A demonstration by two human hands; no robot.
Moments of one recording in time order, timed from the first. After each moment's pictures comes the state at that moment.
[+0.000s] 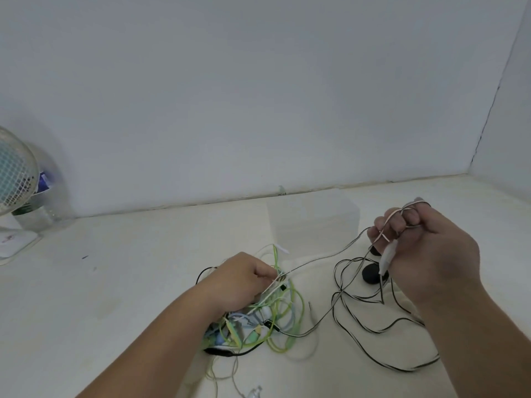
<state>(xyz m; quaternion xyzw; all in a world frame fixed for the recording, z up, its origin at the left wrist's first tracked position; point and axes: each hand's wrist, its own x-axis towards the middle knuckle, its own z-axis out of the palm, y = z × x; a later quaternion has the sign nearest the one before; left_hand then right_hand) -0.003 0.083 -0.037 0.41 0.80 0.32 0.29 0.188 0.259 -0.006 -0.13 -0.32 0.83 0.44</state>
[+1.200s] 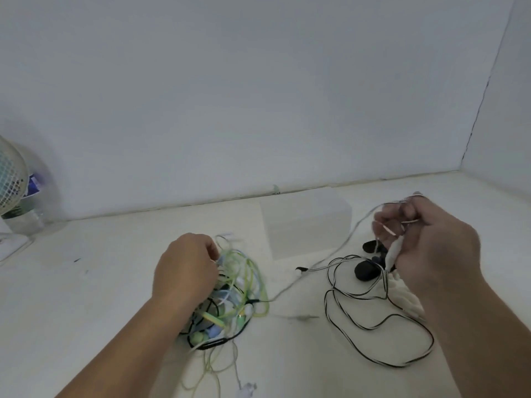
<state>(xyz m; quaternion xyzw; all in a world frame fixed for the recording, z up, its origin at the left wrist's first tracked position) -0.019 0.059 -0.022 0.29 0.92 0.24 -0.09 0.193 0.269 -0.007 -0.21 -0.36 0.76 0.50</state>
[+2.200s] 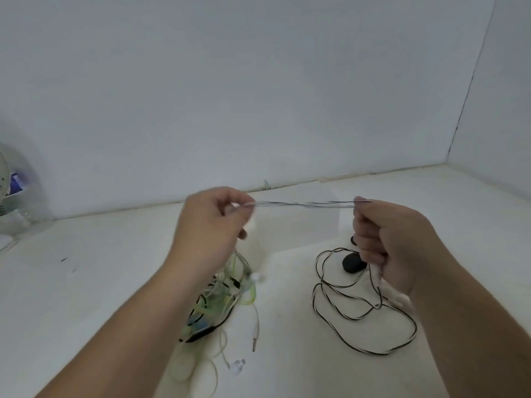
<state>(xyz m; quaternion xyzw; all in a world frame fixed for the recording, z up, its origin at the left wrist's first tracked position) 0.041 0.089 0.035 0.35 0.74 0.58 0.03 0.198 0.257 0.001 -0.27 -0.55 0.73 0.32</state>
